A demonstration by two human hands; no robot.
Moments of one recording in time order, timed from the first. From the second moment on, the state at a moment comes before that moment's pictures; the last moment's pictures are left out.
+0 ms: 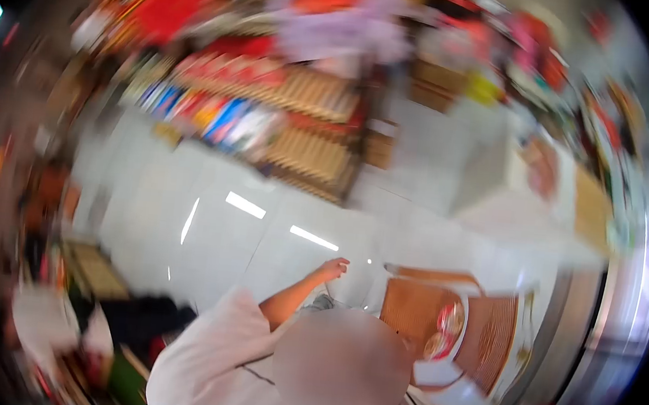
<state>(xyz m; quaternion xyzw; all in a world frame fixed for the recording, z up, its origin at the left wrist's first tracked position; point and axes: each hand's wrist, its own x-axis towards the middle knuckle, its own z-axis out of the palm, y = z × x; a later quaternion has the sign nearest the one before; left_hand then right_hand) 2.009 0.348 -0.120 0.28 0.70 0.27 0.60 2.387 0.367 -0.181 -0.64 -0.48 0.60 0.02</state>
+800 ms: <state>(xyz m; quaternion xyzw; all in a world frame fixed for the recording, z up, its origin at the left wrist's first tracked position) 1.798 0.125 -0.138 -0.11 0.80 0.28 0.51 1.959 0.487 -0.193 -0.48 -0.43 0.76 -0.04</state>
